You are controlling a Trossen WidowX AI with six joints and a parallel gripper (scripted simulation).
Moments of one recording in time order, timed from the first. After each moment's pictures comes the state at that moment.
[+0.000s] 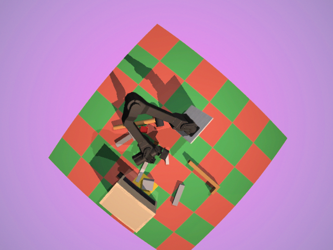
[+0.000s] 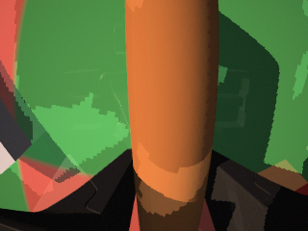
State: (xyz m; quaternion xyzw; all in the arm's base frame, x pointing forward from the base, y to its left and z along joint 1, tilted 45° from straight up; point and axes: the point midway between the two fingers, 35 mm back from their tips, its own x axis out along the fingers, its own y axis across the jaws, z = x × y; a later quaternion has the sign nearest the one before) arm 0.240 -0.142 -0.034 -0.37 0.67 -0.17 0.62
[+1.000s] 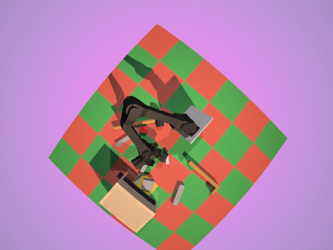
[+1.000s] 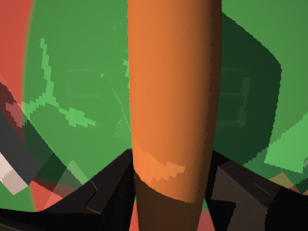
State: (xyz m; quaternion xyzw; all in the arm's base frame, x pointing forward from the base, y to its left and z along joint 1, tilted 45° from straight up) arm 0.255 -0.136 -0.039 -0.37 0.67 -0.17 0.62
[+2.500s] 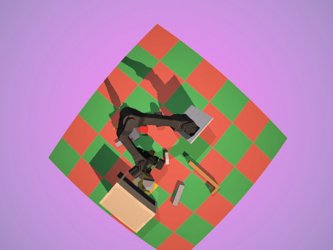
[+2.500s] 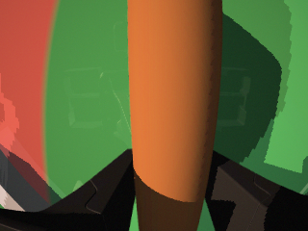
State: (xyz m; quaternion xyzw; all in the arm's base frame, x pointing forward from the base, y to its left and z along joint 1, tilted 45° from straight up) arm 0.302 -0.123 -0.049 -0.37 0.67 -0.17 0.62
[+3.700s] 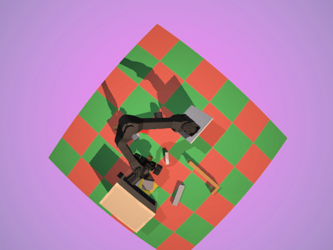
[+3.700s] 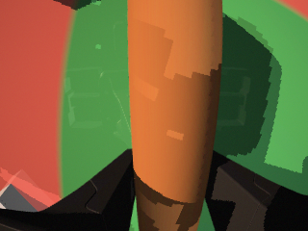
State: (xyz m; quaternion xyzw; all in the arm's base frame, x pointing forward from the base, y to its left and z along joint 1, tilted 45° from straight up) arm 0.338 -0.113 -0.056 -0.37 0.67 -0.17 0.62
